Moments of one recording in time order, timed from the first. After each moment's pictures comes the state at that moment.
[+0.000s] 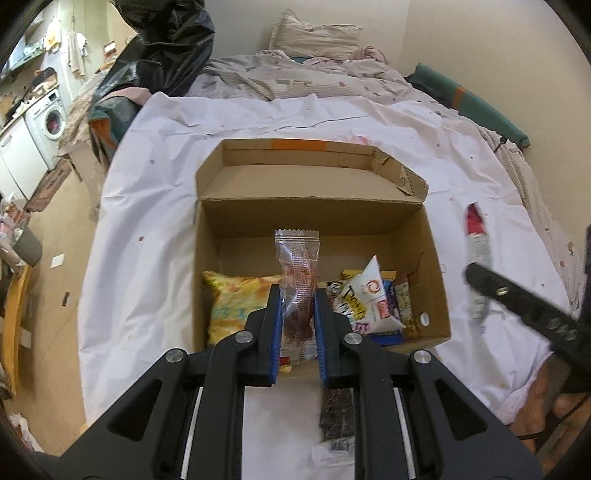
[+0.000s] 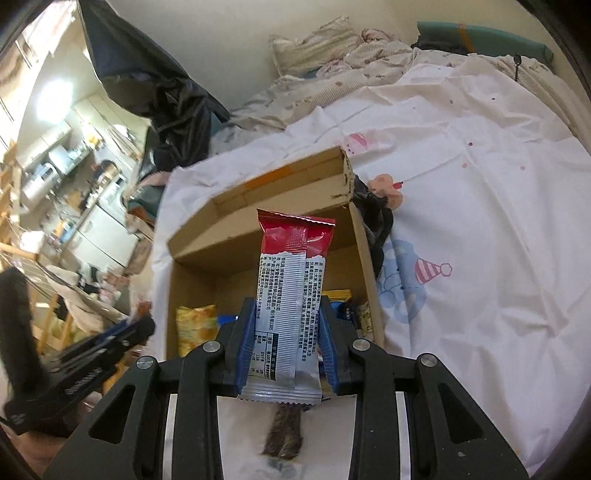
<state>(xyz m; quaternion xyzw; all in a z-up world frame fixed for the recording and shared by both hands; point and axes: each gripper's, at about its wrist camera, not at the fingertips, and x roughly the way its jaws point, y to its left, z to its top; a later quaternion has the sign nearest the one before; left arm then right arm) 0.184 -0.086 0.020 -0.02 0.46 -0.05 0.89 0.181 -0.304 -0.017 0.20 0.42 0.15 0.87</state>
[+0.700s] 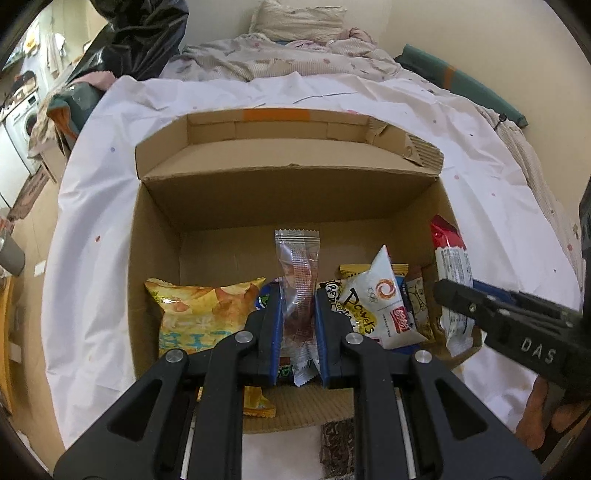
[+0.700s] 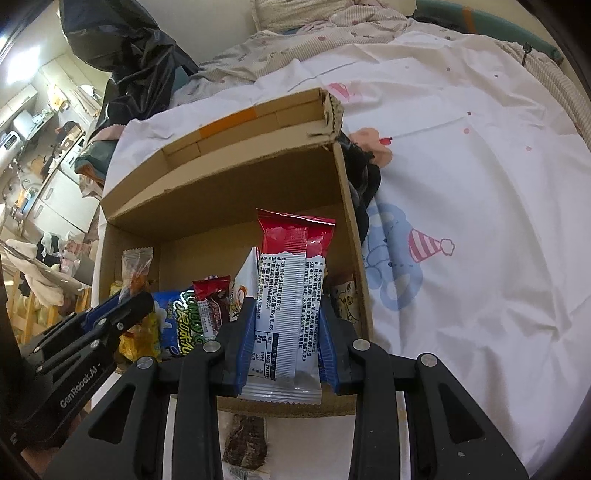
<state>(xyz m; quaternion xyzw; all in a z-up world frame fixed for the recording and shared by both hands) 0.224 -0.101 -0.044 -0.01 0.48 -0.08 0.87 0.217 -0.281 -0.071 0.14 0.50 0.11 0.85</state>
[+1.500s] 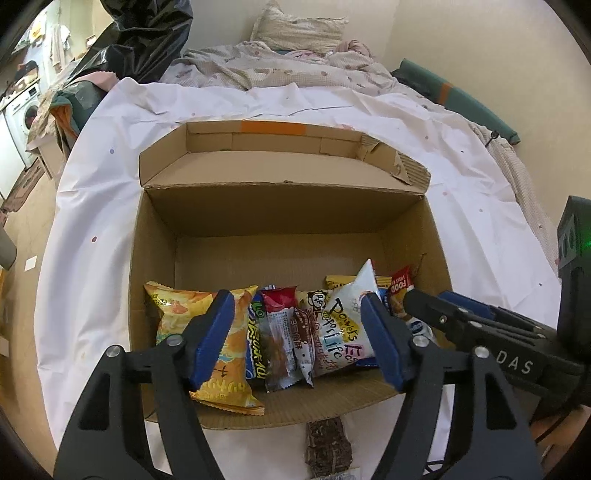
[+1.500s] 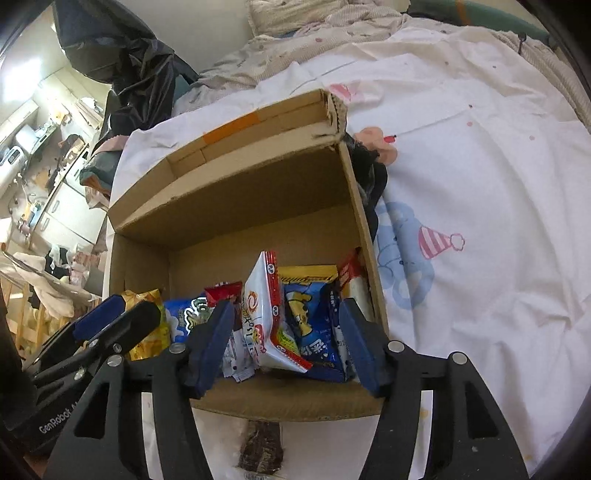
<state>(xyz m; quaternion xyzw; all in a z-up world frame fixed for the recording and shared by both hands) 0.216 -0.097 -0.028 -0.04 0.46 -0.09 0.88 0.217 -0.282 -0.069 0.17 0.49 0.11 0.85</state>
